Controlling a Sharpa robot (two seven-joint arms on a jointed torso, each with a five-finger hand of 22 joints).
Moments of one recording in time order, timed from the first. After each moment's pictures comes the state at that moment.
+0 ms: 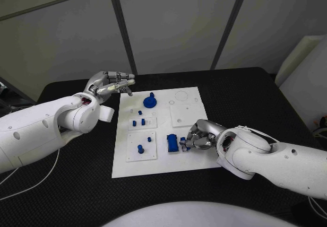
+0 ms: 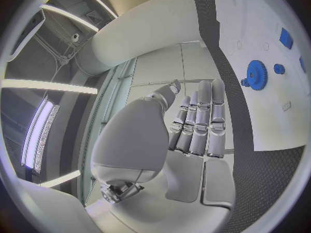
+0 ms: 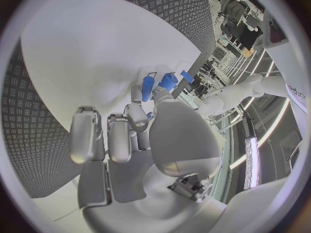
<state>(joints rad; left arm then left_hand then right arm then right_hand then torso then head) 1.11 -0.86 0.09 1.40 -0.21 -0.25 0.31 1.42 -0.11 0.34 0.00 0.12 0.88 0.22 0.16 0.07 0.83 0.16 0.48 0.08 0.97 0.09 0.89 0.35 0.20 0.93 0.18 0.52 0.93 0.93 -0.91 0.05 1.86 -1.40 -0.32 -0.57 1.23 -0.05 -0.06 0.29 0.44 1.06 0.05 0.37 0.42 1.35 -0.02 1.17 1.18 1.47 -0.07 1.44 1.31 0.07 1.43 0.03 1.40 1.31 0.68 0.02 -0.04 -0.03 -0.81</state>
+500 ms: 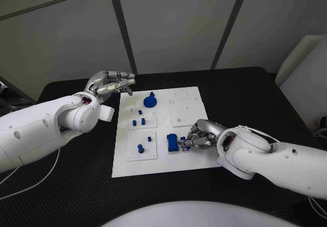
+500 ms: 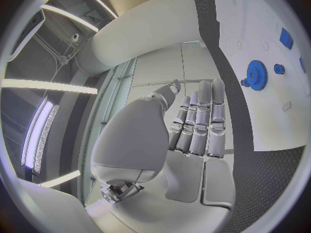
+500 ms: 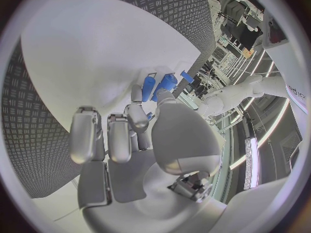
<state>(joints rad) 1.11 -0.86 0.09 1.40 -0.21 -0.25 0.31 1.42 -0.11 0.34 0.00 0.12 0.88 0.22 0.16 0.07 0.83 0.16 0.48 0.08 0.97 0.09 0.89 0.35 0.20 0.93 0.18 0.52 0.93 0.93 -0.91 0.05 1.86 -1.41 -0.31 -0.58 1.16 -0.03 -0.12 0.29 0.38 1.06 0.05 0.38 0.42 1.35 -0.02 1.18 1.19 1.47 -0.07 1.44 1.31 0.07 1.43 0.03 1.40 1.31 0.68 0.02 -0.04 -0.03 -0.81</state>
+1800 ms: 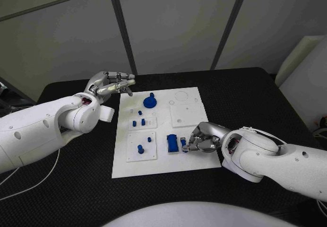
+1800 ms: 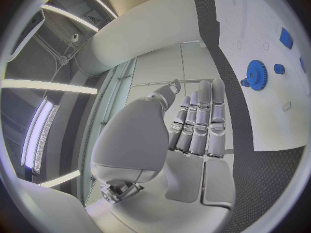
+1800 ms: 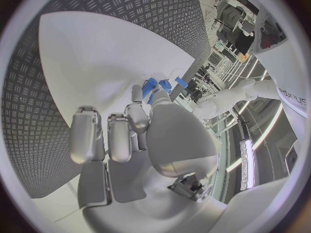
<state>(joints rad) 1.11 -0.86 0.09 1.40 -0.21 -0.25 0.31 1.42 -0.11 0.34 0.00 0.12 0.88 0.22 0.16 0.07 0.83 0.16 0.49 0.08 0.97 0.09 0.89 0.34 0.20 0.93 0.18 0.52 0.93 0.93 -0.96 0.05 1.90 -1.40 -0.26 -0.52 1.29 -0.01 -0.16 0.23 0.27 1.06 0.05 0.39 0.44 1.36 -0.02 1.18 1.19 1.47 -0.07 1.44 1.31 0.07 1.43 0.03 1.40 1.31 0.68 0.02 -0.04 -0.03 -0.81</state>
